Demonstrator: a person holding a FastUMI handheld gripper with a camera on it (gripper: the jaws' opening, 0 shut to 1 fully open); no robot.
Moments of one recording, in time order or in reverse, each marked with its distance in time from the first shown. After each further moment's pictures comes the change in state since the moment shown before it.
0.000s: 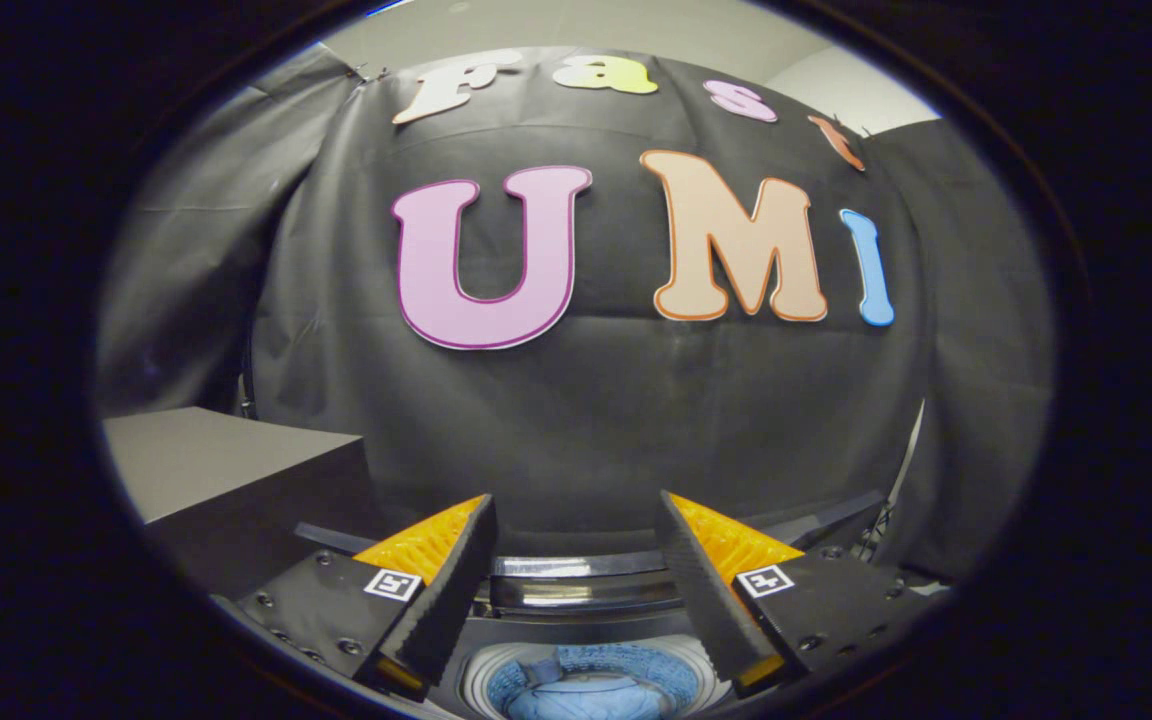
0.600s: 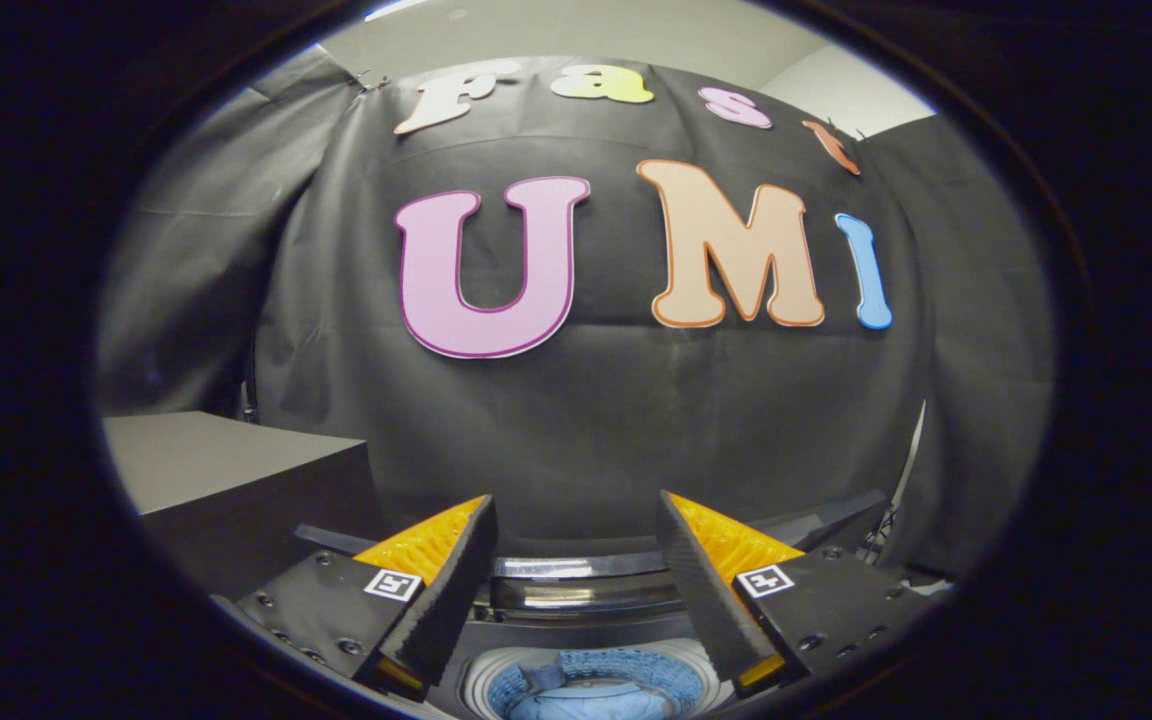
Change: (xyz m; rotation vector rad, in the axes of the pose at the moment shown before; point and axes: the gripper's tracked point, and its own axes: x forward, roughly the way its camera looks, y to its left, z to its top) arm -0.005 0.000 0.000 0.008 -0.036 0.006
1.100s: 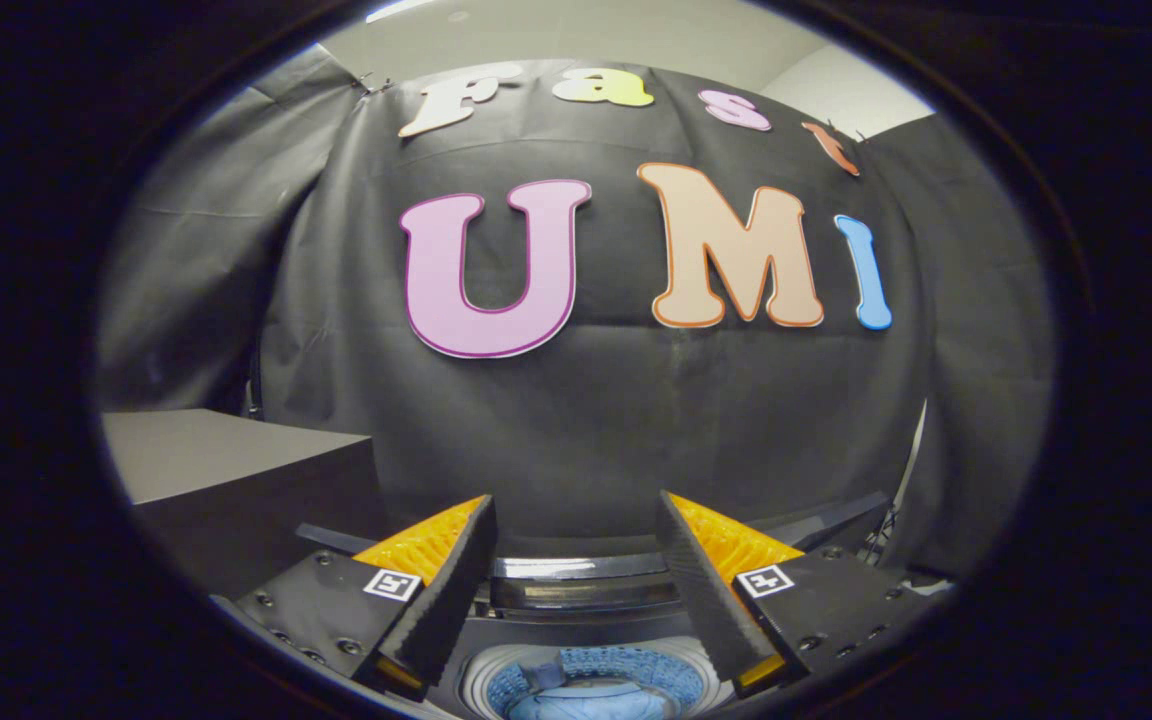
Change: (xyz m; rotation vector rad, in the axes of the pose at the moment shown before) arm -0.007 0.000 -0.003 0.000 -0.010 0.009
